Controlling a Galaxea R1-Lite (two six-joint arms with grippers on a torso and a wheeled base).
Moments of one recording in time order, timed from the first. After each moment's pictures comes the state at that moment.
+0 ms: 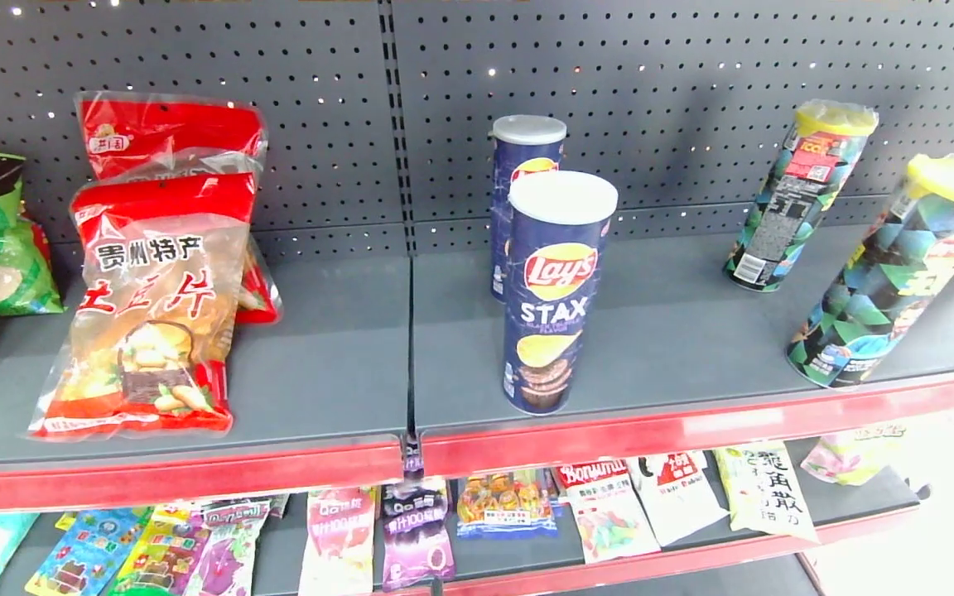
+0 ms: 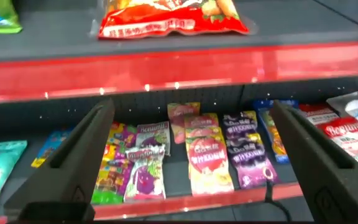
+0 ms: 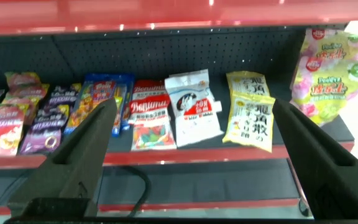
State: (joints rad) left arm 0.00 0.00 0.00 0.00 -0.02 0.00; right arm 0.06 0.09 0.00 0.00 0.01 0.00
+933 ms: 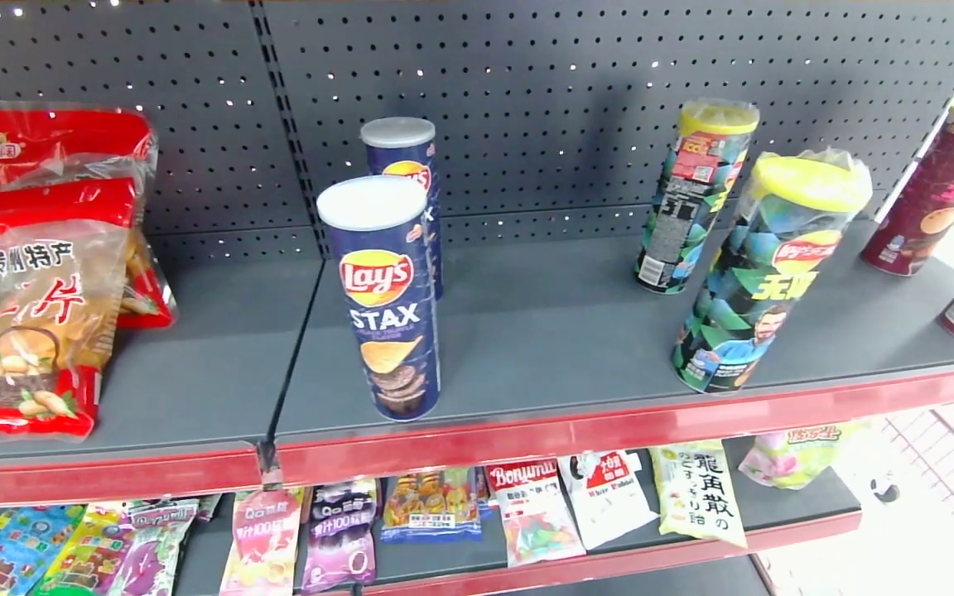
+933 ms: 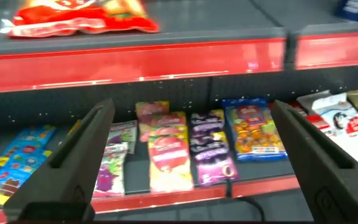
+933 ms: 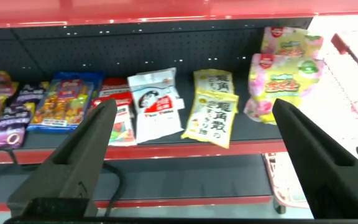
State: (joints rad) left arm 0.00 0.00 0.00 0.00 -0.02 0.00; right arm 0.06 0.09 0.00 0.00 0.01 -0.01
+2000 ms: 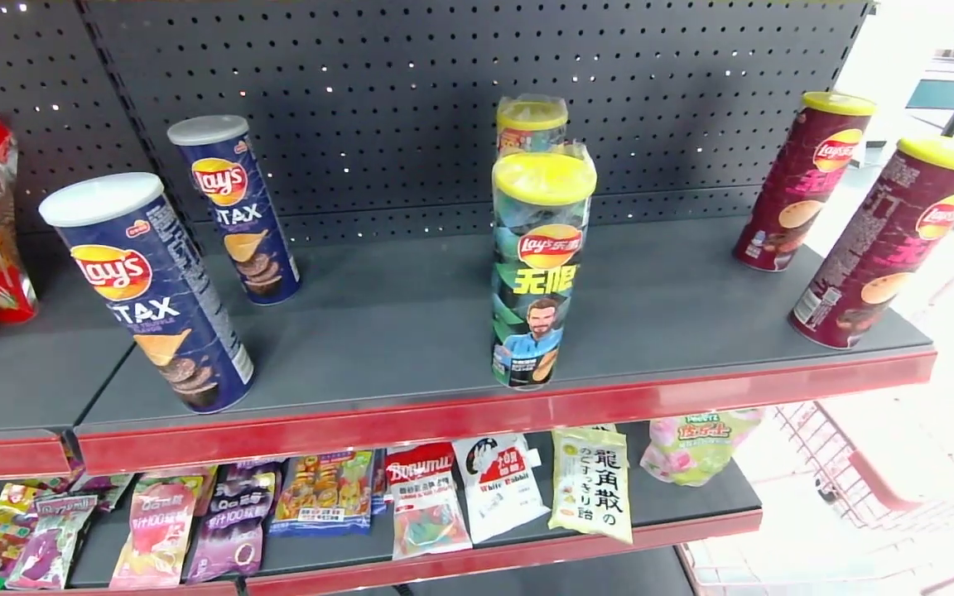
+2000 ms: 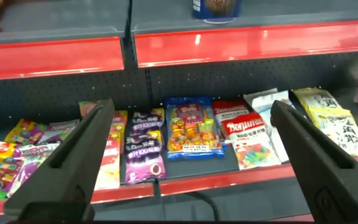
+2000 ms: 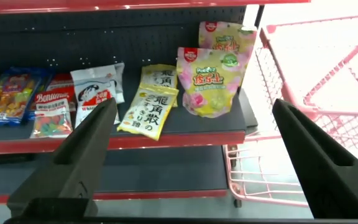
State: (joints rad) left arm 0.00 0.00 0.00 0.00 -0.02 0.00; right arm 0.06 0.09 0.00 0.00 0.01 -0.01
